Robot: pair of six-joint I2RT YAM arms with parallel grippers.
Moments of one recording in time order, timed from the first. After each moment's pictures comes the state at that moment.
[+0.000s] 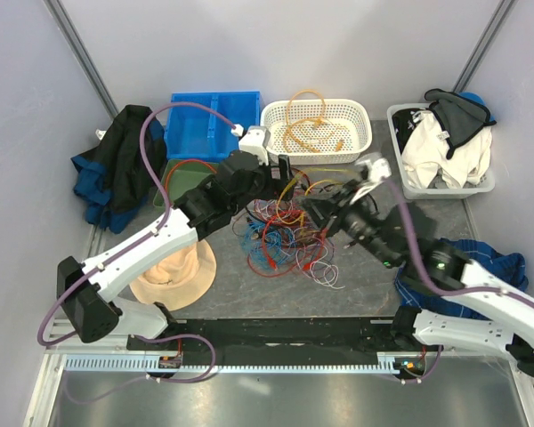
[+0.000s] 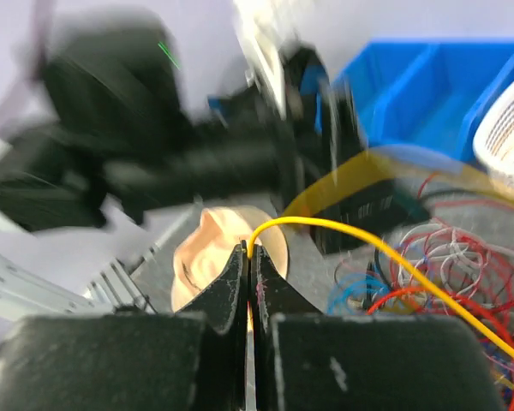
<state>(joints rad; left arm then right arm) -0.84 1.35 1.30 -0.26 -0.26 -0.44 1.06 0.89 1.01 -0.08 0.27 0.41</state>
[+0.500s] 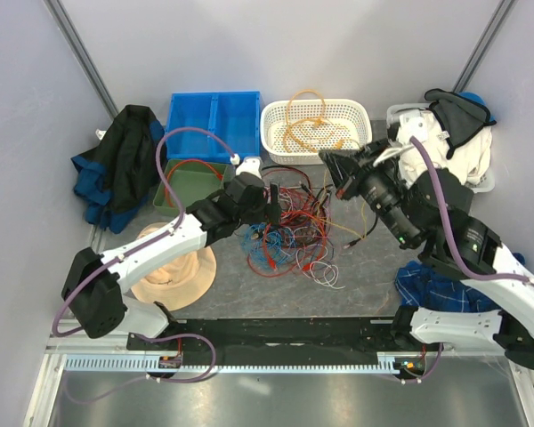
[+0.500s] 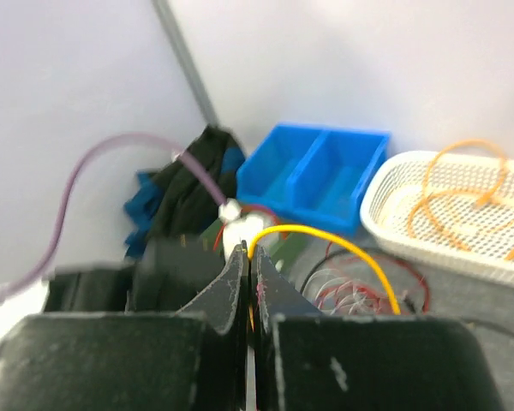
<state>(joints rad) -0.79 1.39 1.09 -0.37 -0.31 -0.55 1.06 0.98 1.45 -0.35 0.49 0.28</state>
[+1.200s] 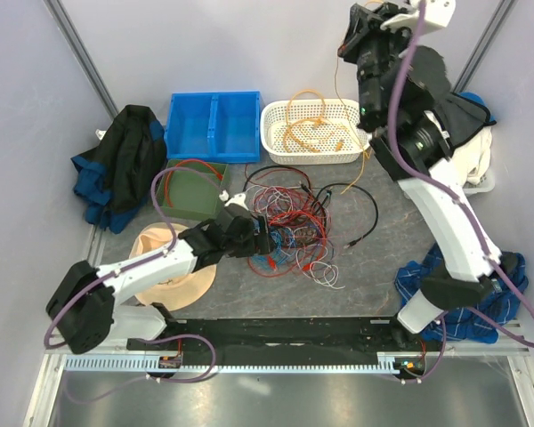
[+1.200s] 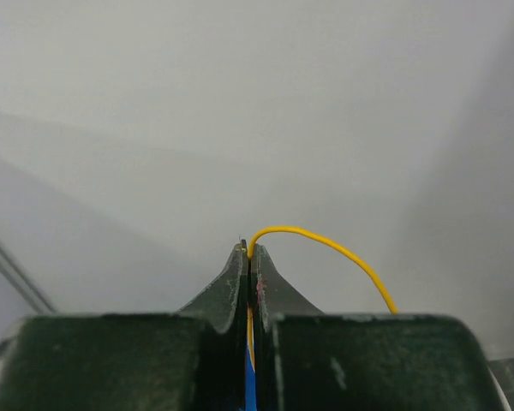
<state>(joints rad) -0.79 1.30 0.74 -0.25 -0.09 -0.78 0.72 1.60 2.25 -0.11 0.67 0.06</state>
